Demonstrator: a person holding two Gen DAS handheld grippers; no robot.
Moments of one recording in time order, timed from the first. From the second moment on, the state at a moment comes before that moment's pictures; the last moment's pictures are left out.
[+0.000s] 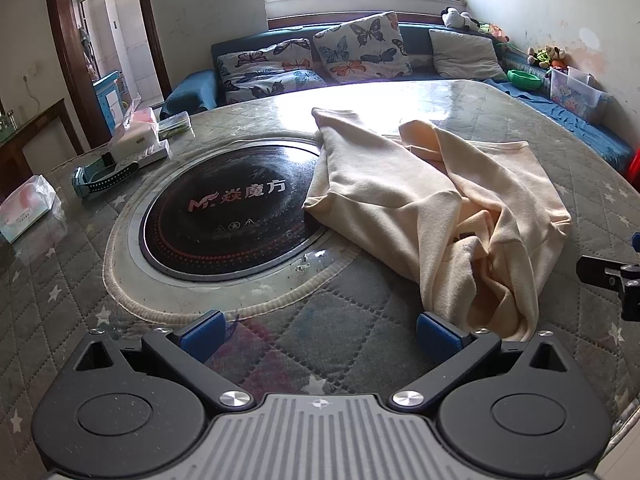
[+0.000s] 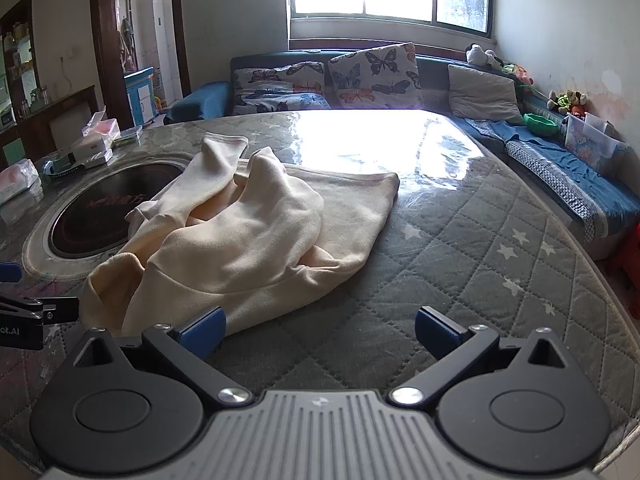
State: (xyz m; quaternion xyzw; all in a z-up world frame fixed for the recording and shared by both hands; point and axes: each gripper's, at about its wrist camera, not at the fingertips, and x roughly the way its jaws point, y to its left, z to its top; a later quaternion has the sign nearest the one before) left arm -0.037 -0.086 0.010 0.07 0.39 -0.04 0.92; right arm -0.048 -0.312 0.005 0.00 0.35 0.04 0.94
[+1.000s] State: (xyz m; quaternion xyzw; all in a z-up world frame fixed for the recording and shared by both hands) left arm -0.032 -0.087 0.005 0.07 0.40 -0.04 0.91; right arm -0.042 -0.305 0.001 -0.01 0.36 0.05 0.93
